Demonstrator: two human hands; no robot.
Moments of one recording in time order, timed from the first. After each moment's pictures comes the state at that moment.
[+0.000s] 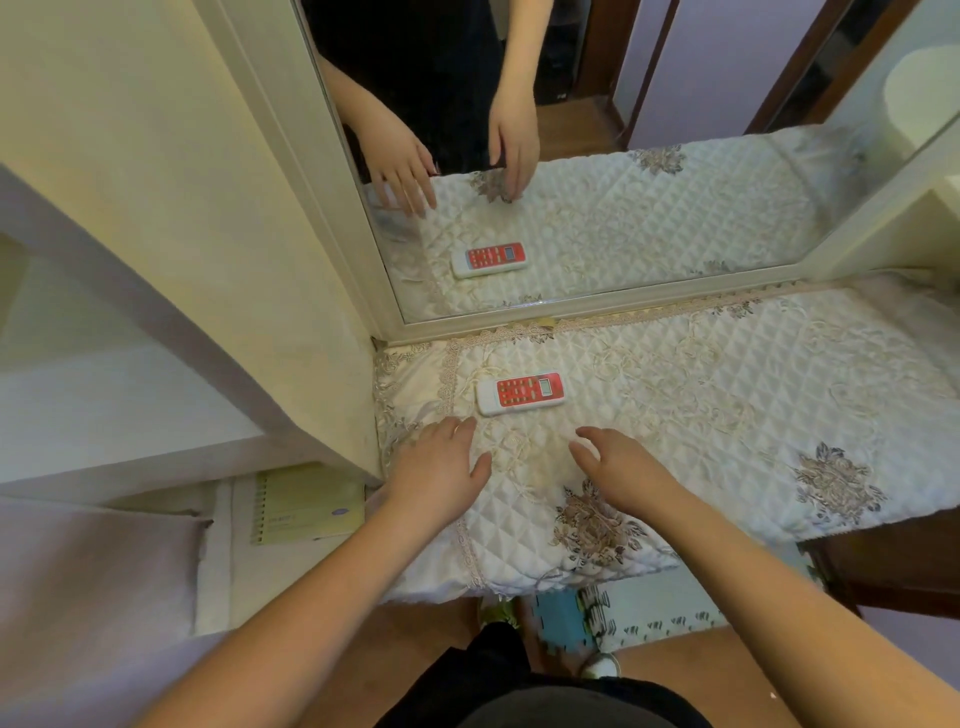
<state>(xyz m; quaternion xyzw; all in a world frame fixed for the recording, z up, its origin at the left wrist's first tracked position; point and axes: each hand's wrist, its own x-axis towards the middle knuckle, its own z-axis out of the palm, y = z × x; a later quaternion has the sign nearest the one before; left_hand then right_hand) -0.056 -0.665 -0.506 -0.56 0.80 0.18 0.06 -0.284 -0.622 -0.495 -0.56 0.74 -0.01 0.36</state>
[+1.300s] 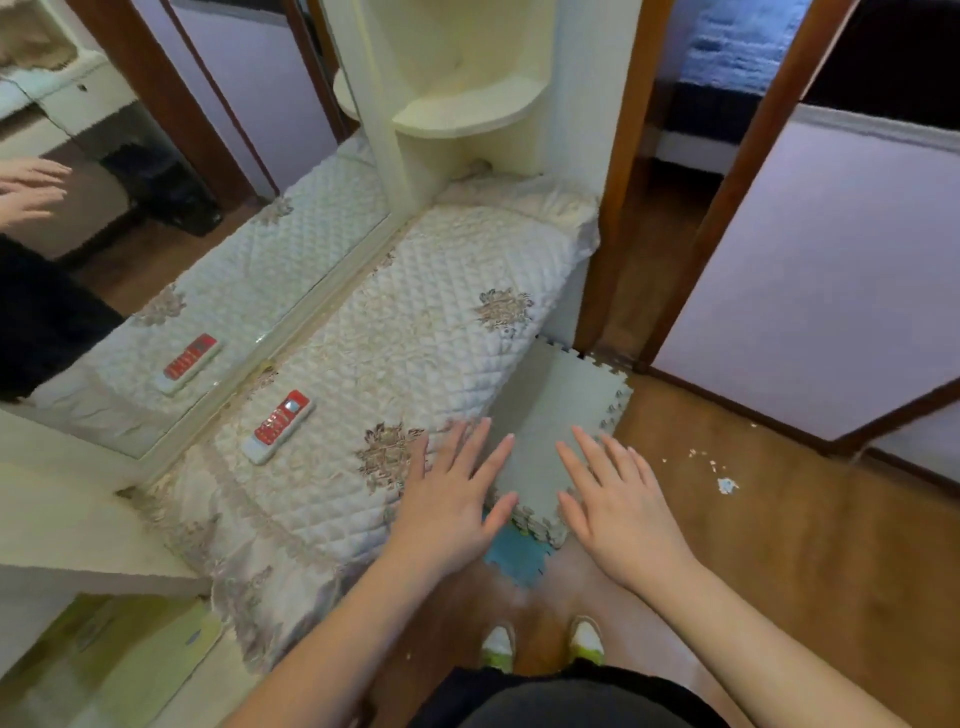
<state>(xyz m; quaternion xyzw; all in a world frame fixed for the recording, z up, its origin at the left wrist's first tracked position) -0.169 -0.433 -0.437 -0.09 0.99 0.04 0.07 -0.262 -0.245 -0.446 -0.37 0.93 -0.03 0.09</state>
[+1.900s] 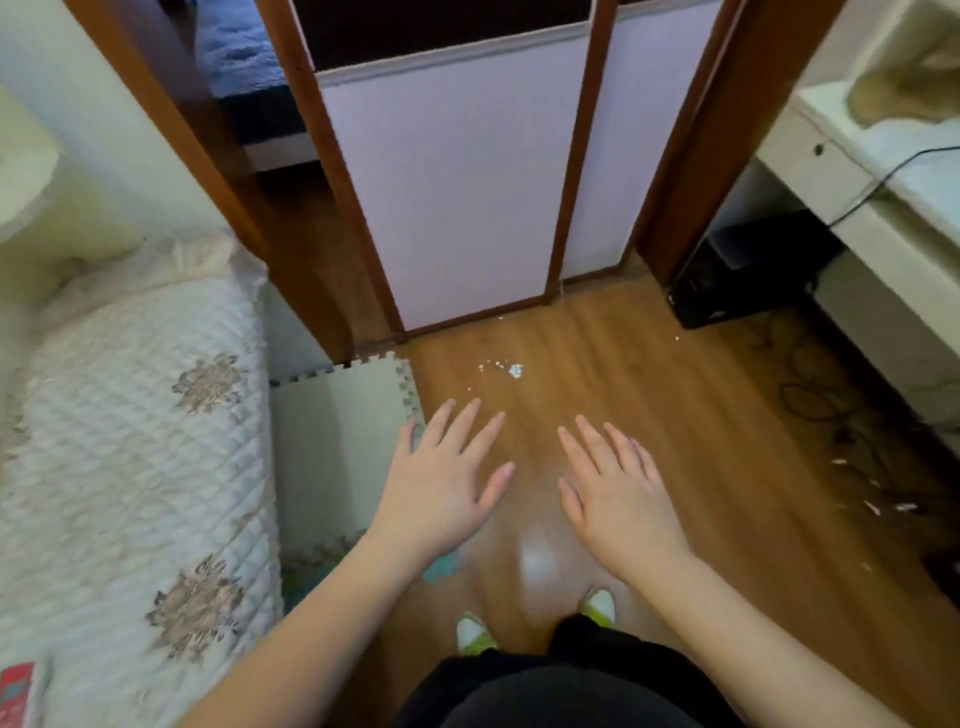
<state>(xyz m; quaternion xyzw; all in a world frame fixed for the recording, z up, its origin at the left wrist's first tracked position) -0.213 -0.290 -0.425 0.31 0.95 0.04 0.08 -0.126 -0.104 -0.442 0.09 0.99 -0.05 0.07</state>
